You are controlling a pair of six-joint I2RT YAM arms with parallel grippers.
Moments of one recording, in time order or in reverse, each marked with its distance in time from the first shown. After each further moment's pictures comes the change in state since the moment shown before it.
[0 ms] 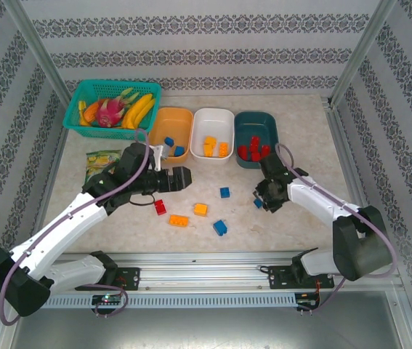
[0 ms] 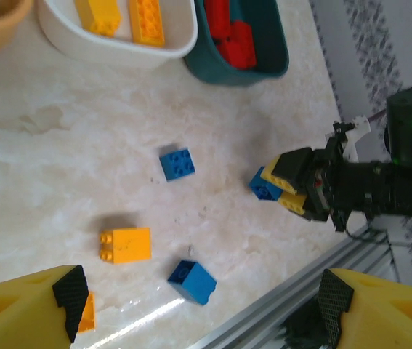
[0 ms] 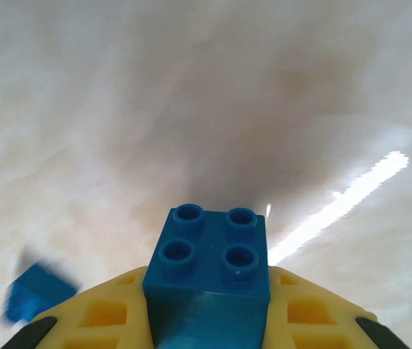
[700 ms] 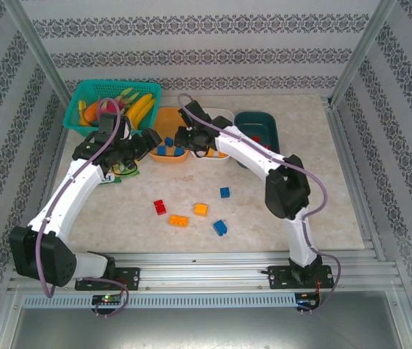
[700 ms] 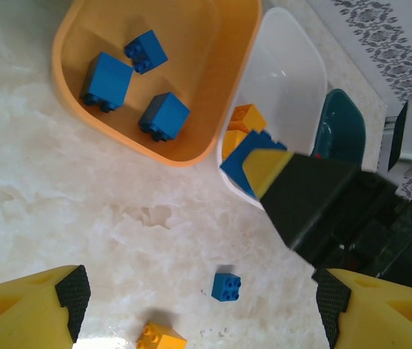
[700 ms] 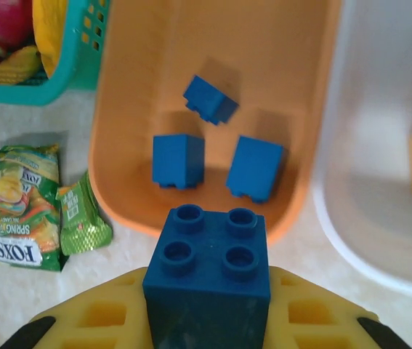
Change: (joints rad) left arm 0.387 0.241 0.185 -0.081 0.036 -0.153; right arm 0.297 0.783 1.144 0.003 -0.006 -0.544
